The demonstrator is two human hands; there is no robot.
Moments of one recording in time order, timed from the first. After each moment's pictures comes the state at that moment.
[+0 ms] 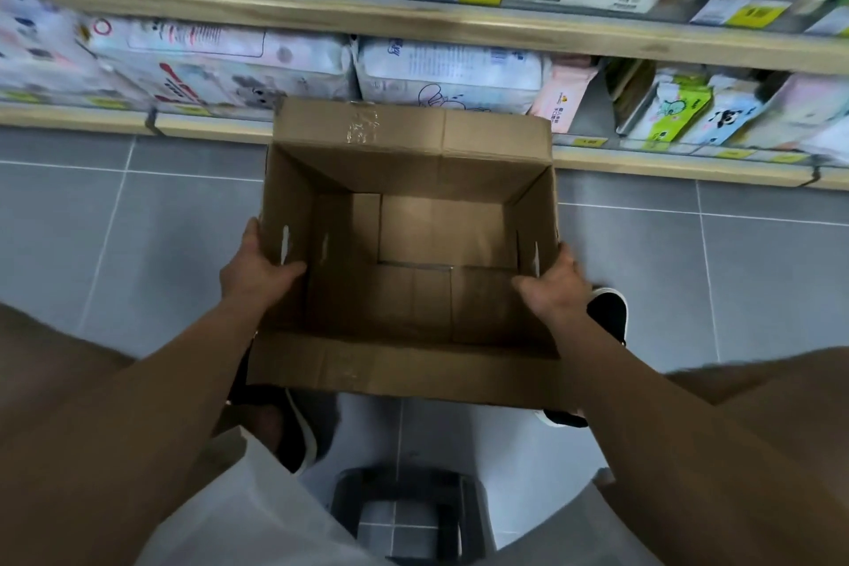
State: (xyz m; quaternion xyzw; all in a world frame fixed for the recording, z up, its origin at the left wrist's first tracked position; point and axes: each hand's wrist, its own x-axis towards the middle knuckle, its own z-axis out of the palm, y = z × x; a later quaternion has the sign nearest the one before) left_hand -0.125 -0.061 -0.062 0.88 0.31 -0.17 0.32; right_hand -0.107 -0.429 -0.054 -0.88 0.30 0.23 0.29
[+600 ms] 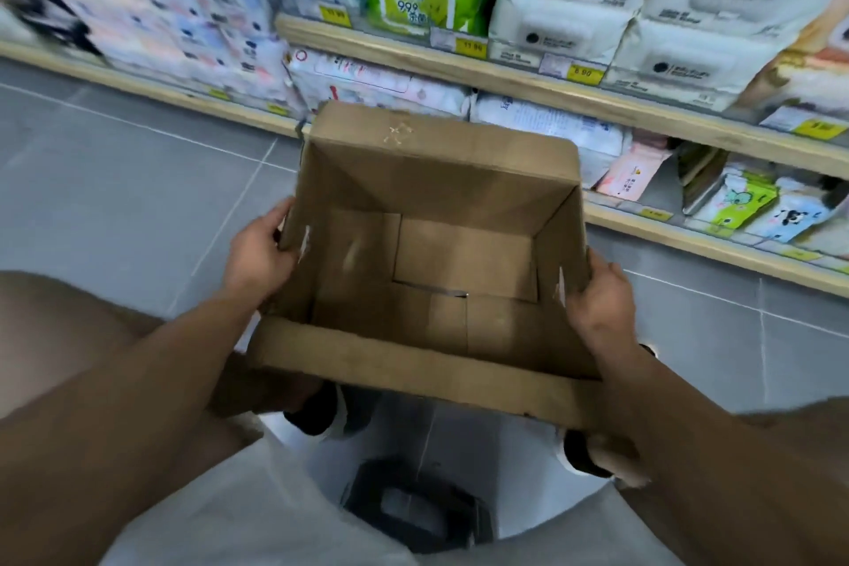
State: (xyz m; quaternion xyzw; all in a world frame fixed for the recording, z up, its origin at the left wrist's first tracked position) left_hand -0.217 0.007 0.022 0.91 0.28 0.00 0.31; right_hand -0.128 -0.392 0.011 -0.96 0.05 0.09 0.28
